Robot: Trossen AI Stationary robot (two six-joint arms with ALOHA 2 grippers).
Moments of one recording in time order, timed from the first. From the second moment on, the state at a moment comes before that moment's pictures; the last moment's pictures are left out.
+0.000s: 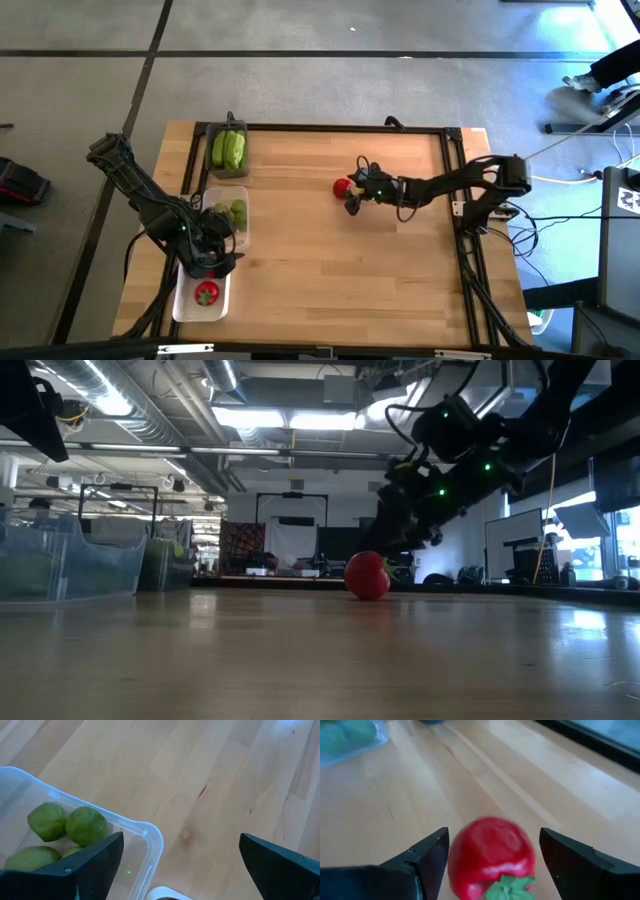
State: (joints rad) left arm -0.78 1.09 0.87 -1.03 -0.52 -1.25; right arm -0.16 1.65 0.63 0.49 0.28 0.26
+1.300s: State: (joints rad) left arm -0.63 1.09 0.87 -0.63 -0.68 -0.88; right arm -0.05 1.61 0.62 0.61 0.14 0.19
